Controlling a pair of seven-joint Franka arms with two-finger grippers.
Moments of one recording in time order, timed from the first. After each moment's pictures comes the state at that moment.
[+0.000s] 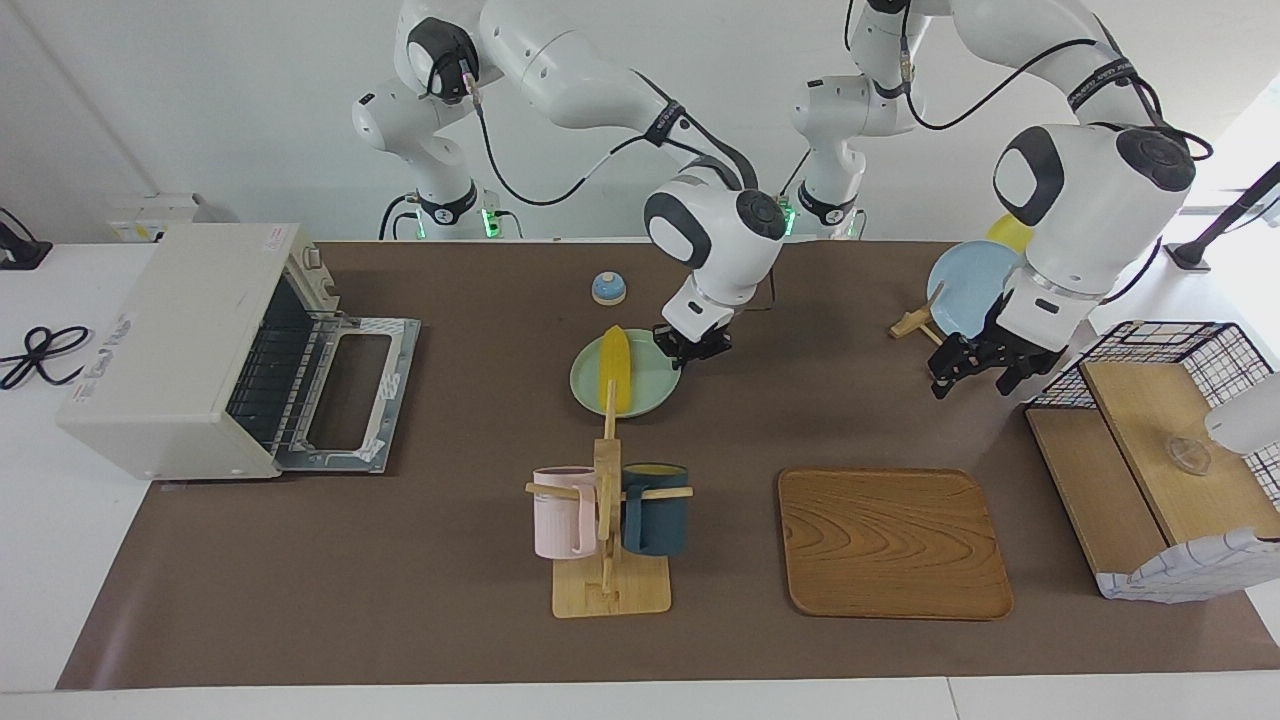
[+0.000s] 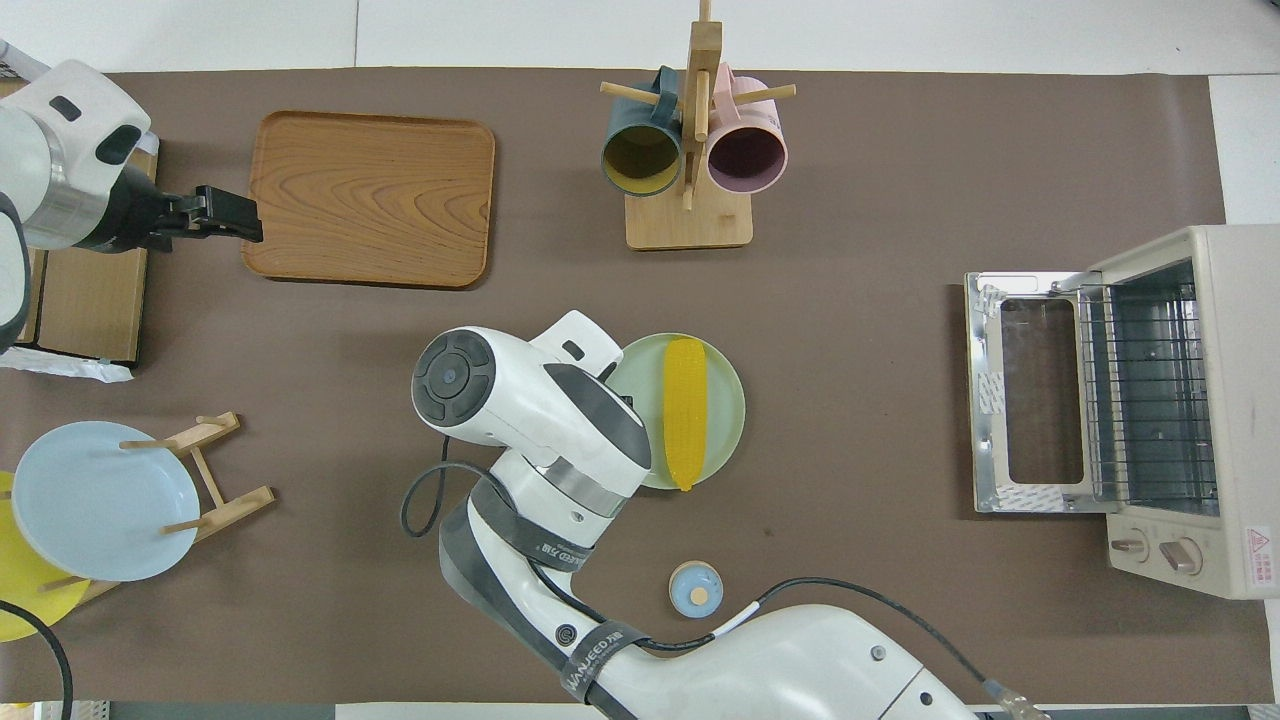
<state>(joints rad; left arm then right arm) -0.05 0.17 -0.02 -1.68 -0.07 1.96 -0.06 0.75 0.61 0.06 -1.43 -0.16 1.85 0.84</state>
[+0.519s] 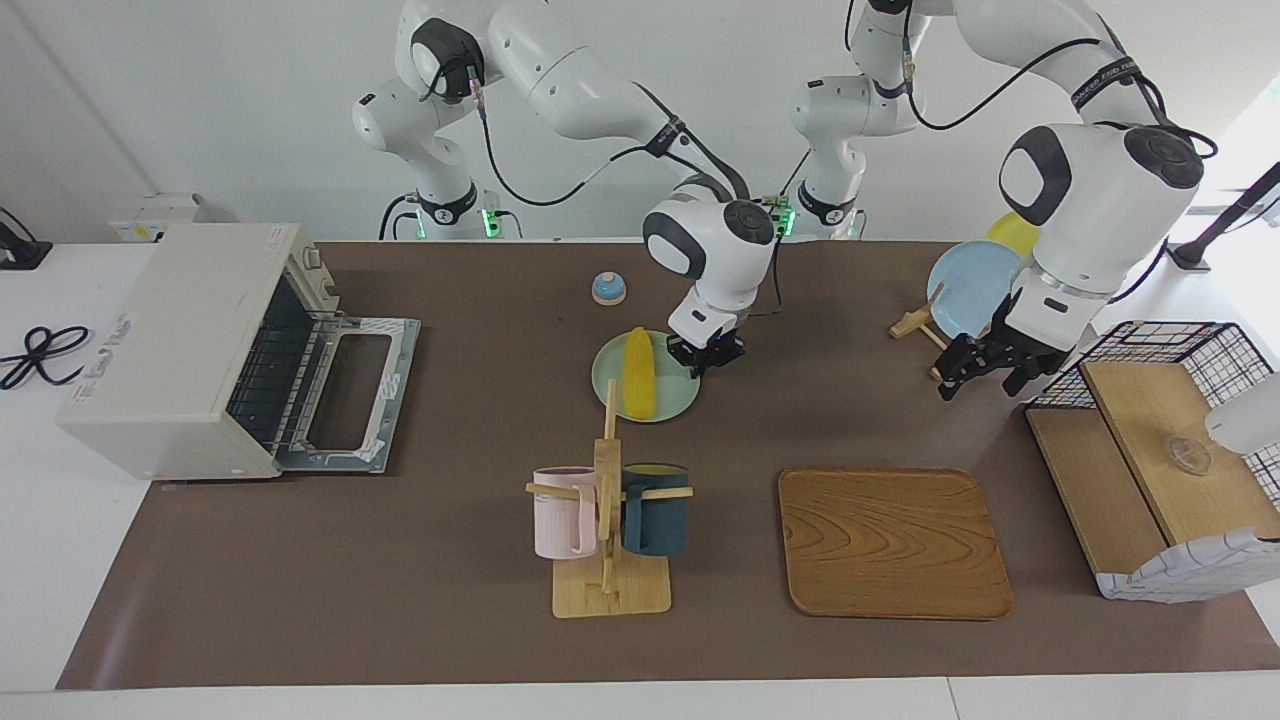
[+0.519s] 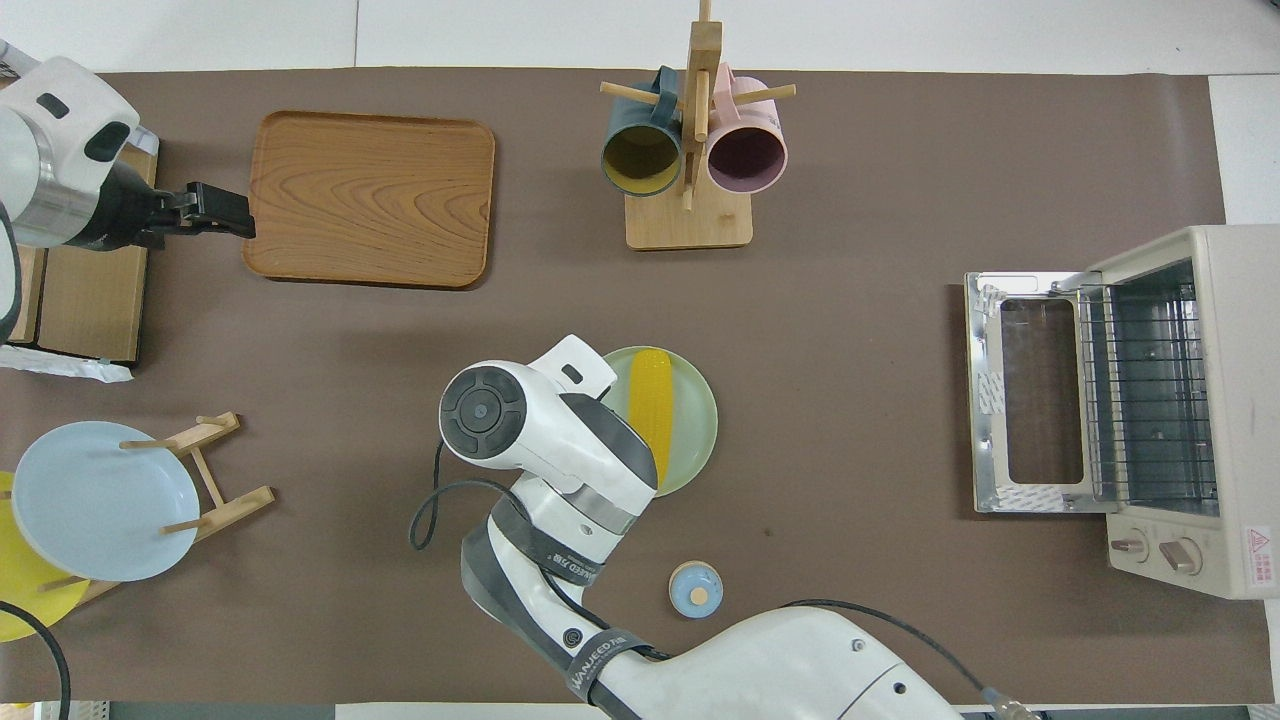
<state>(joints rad) -0.04 0.17 -0.02 -1.68 -0.07 1.97 -0.06 0.76 0.60 0.06 -1.57 -0.10 2.11 0.87</state>
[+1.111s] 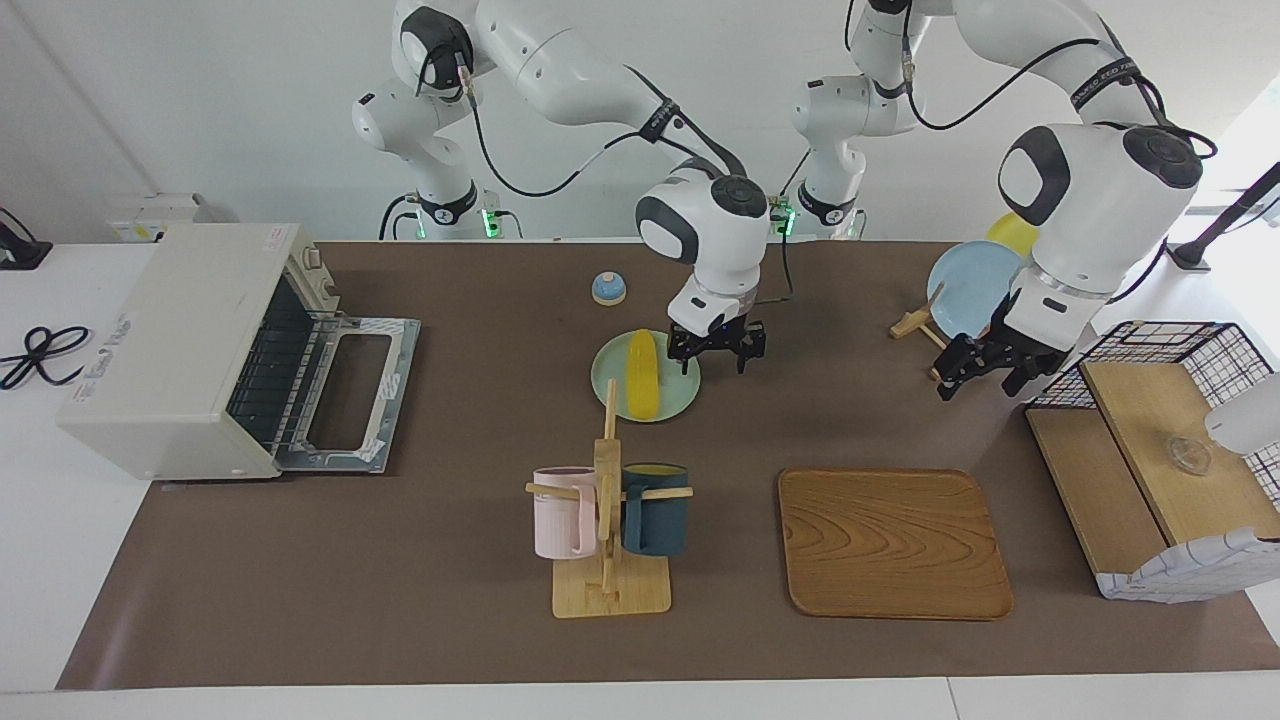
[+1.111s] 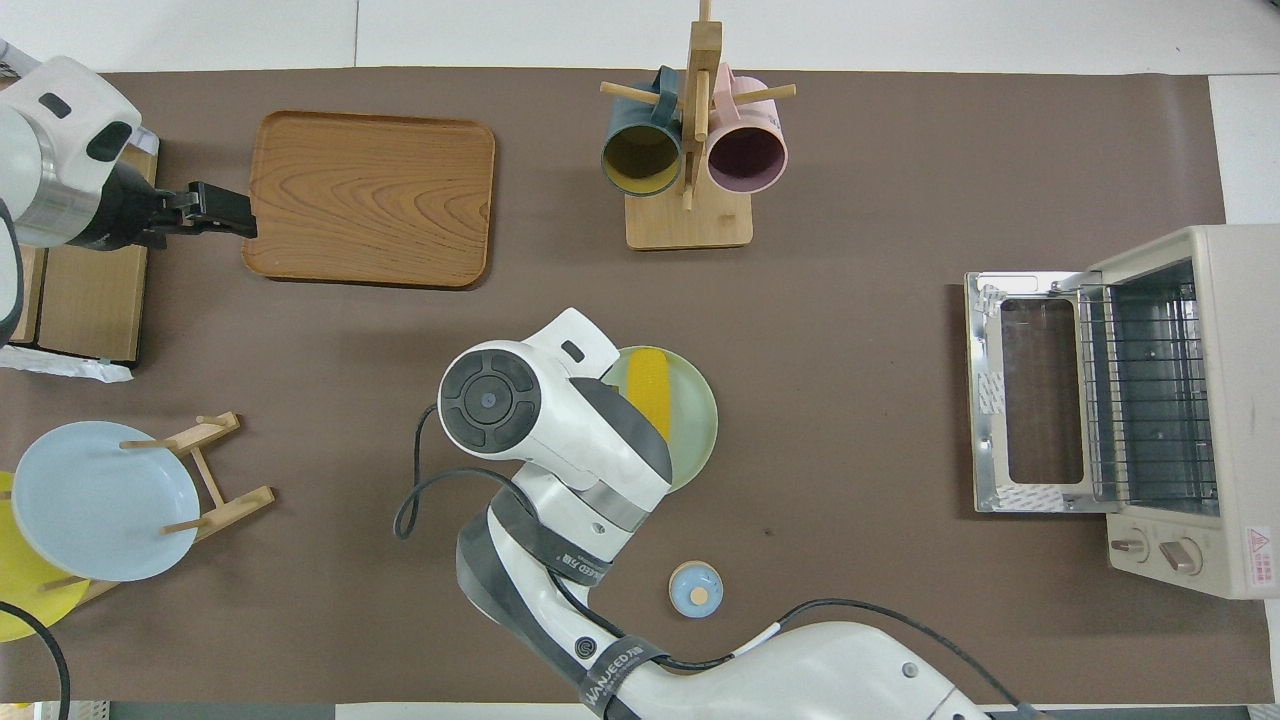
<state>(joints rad) -0.04 0.17 -0.03 -1.68 -0.07 1.97 -0.06 0.72 0.51 0.06 -1.53 -0.10 2.09 0.85</state>
